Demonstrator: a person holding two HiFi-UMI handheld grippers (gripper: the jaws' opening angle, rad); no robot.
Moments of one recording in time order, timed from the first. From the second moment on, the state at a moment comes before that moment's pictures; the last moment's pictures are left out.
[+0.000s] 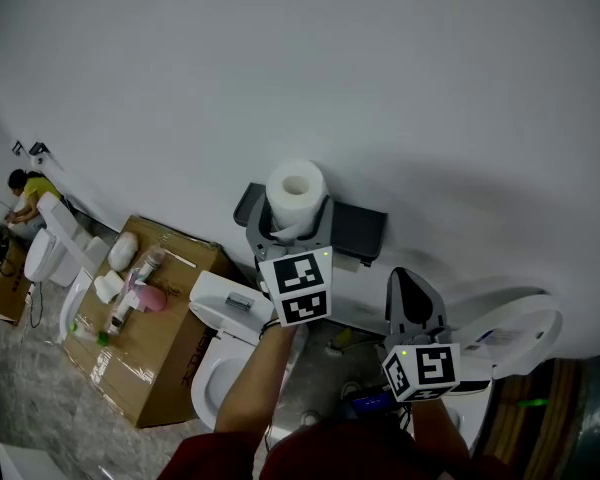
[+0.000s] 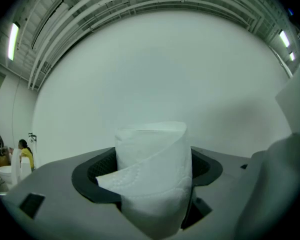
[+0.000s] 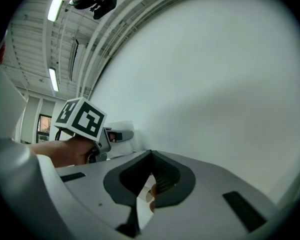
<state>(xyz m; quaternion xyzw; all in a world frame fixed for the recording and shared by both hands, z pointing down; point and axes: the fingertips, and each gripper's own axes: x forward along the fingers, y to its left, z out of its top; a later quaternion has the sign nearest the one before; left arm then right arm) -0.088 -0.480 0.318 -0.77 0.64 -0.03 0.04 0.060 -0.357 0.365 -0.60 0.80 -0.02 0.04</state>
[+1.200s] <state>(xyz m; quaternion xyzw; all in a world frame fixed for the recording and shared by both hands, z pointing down) -0.092 -0.469 0.298 -0.77 0.64 0.00 0.07 0.054 -0.363 0.367 -0.59 0.81 -0.03 0.04</state>
